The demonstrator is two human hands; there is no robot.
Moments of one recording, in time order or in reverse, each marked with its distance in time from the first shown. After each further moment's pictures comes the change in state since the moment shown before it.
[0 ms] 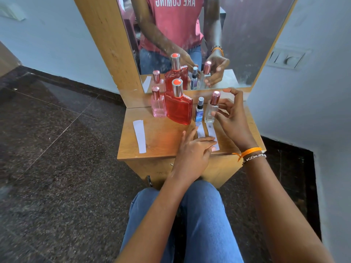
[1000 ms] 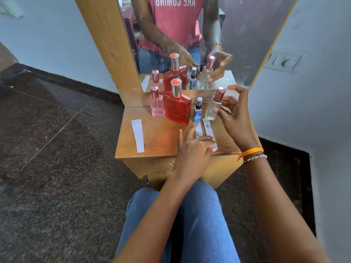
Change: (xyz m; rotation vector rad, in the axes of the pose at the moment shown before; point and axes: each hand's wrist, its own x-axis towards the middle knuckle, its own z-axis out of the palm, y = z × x) left_hand 0.000 0.011 0.000 0.111 0.028 0.001; right_hand -0.002 -0.013 -0.007 0.078 0.044 -0.021
